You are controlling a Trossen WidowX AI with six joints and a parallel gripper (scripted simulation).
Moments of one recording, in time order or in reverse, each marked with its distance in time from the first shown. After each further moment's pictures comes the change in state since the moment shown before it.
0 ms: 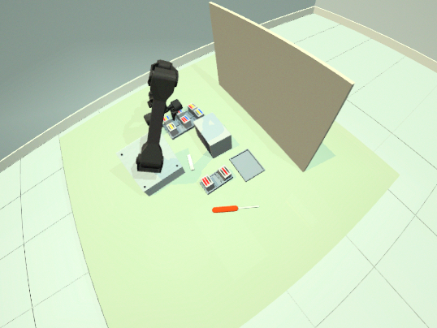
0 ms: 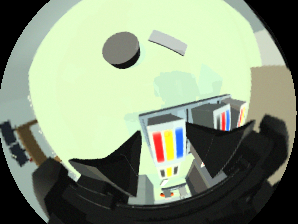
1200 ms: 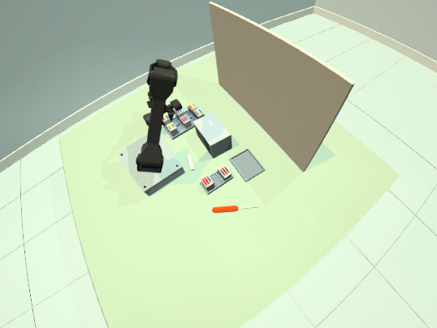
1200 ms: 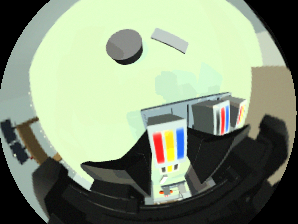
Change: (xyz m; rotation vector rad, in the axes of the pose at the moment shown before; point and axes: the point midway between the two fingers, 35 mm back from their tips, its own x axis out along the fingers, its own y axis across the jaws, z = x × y) arm -0.006 0.002 -0.004 -0.010 0.018 0.009
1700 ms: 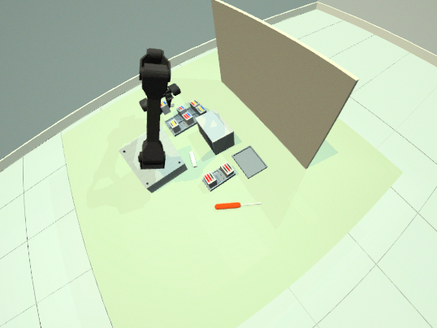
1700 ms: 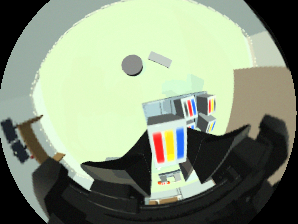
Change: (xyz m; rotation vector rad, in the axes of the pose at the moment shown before) arm -0.073 -0.001 0.001 -0.003 -0.012 -0.012
